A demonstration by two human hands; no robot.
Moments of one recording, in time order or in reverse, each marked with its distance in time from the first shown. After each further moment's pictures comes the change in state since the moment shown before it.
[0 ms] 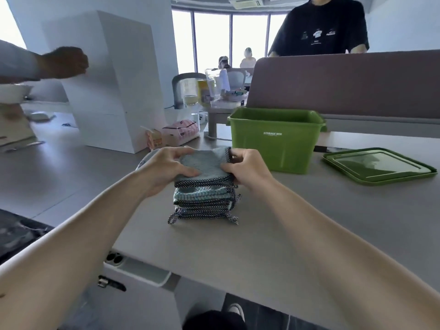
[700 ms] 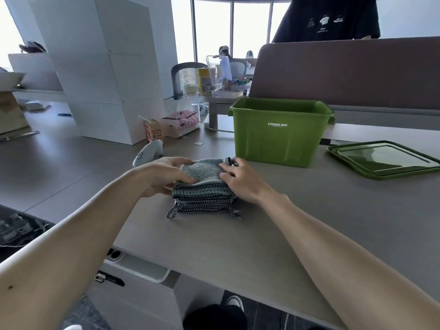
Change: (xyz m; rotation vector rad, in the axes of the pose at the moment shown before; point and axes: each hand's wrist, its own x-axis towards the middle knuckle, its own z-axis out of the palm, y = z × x) left_hand 0.013 -0.024 -0.004 0.196 -0.083 -0.308; right_hand 0.000 0.036 0.017 -0.525 -0.217 -0.064
